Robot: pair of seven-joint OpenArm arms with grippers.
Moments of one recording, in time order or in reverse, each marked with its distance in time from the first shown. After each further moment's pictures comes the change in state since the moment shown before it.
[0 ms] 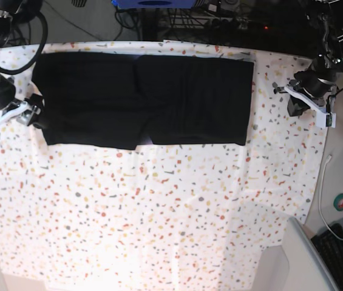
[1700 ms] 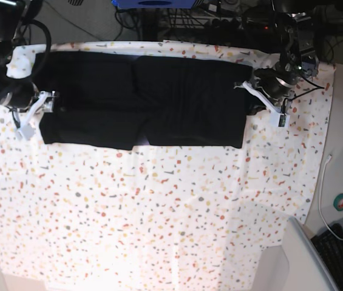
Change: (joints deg) left arm -8.0 7.3 7.3 -16.9 13.9 -7.0 -11.2; right arm 9.3 4.9 -8.7 -27.4 0.3 18.6 -2.8
